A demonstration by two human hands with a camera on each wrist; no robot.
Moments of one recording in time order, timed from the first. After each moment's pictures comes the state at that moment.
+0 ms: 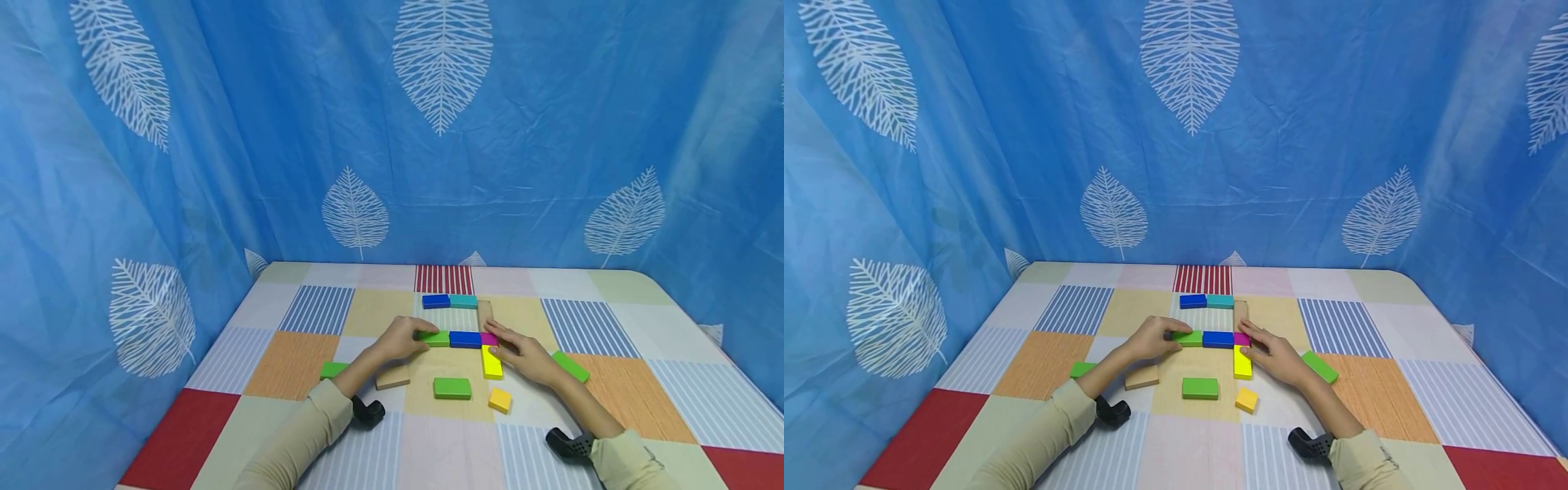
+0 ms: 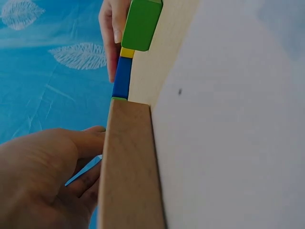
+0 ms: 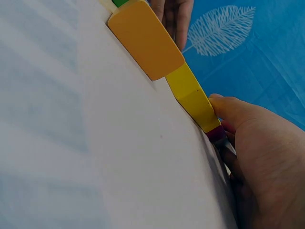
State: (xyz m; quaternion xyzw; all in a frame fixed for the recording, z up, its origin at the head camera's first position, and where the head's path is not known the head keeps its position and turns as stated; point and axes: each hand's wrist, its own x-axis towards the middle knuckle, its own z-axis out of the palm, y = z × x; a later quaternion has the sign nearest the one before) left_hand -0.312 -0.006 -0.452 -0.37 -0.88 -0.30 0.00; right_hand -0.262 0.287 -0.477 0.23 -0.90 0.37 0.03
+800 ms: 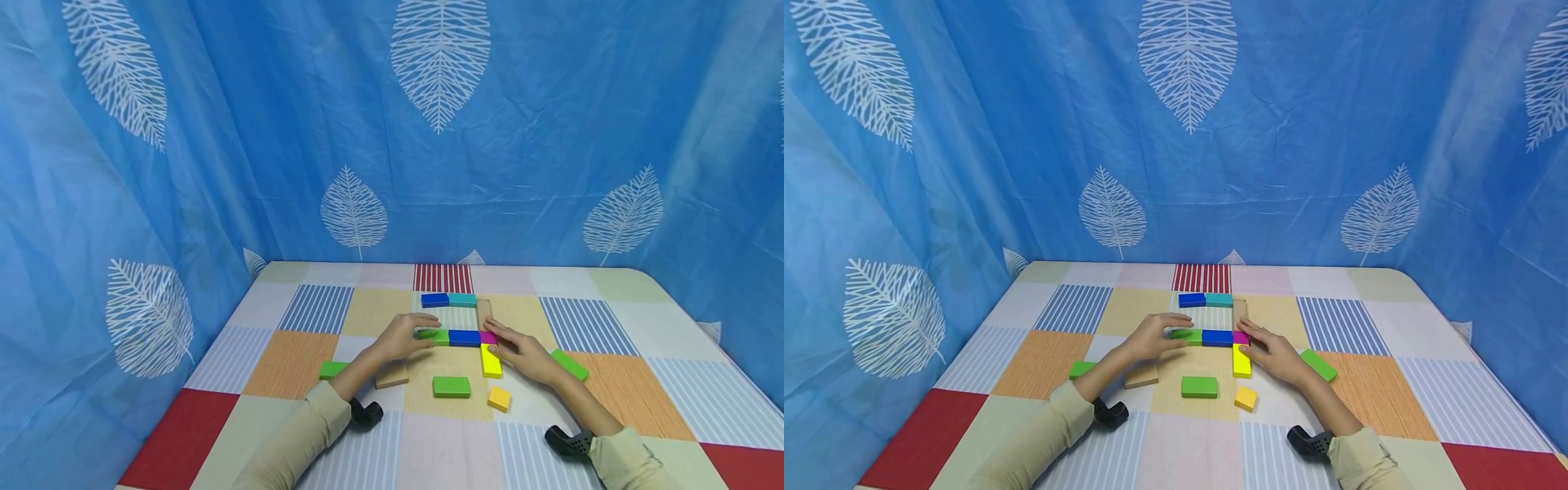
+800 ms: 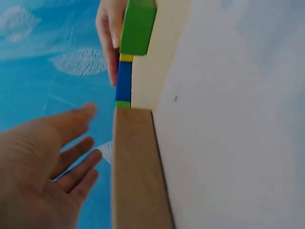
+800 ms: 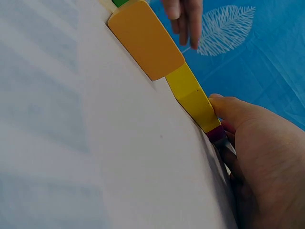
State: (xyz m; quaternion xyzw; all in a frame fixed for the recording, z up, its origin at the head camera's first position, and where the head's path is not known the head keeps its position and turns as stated) left_hand -0.305 -0.003 -0.444 -0.39 -0.87 -0.30 0.03; right_hand -0.263 0.288 -0.478 0.22 -0.90 0.37 0.03
